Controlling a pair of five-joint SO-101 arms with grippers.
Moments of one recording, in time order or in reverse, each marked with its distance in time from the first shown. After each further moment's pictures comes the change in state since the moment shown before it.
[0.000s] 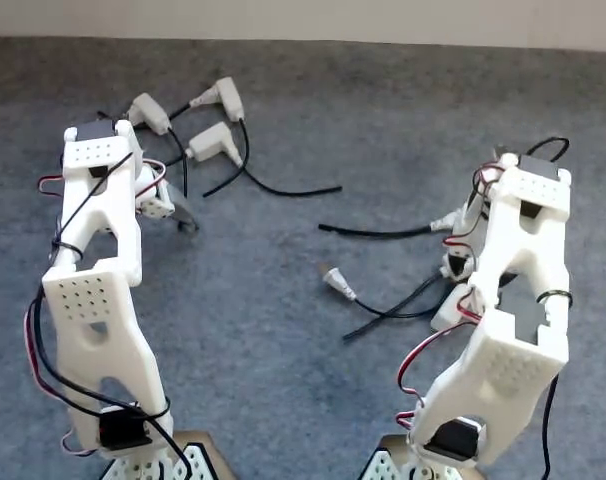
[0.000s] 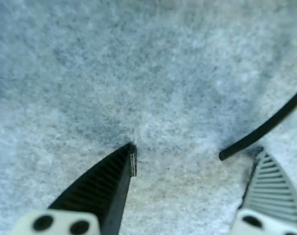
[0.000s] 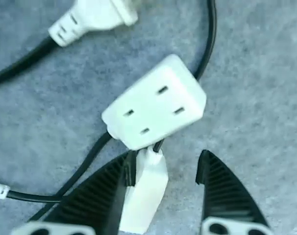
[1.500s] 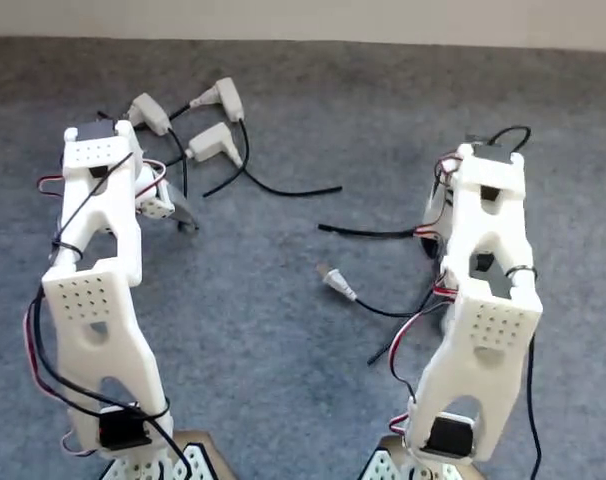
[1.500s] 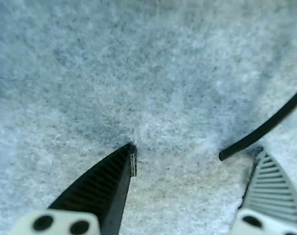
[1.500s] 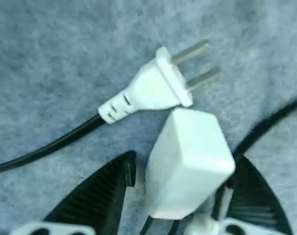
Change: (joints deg) left arm 0.0 0.0 0.0 0.0 0.1; right arm -5.9 18.0 -13.7 -2.3 -8.6
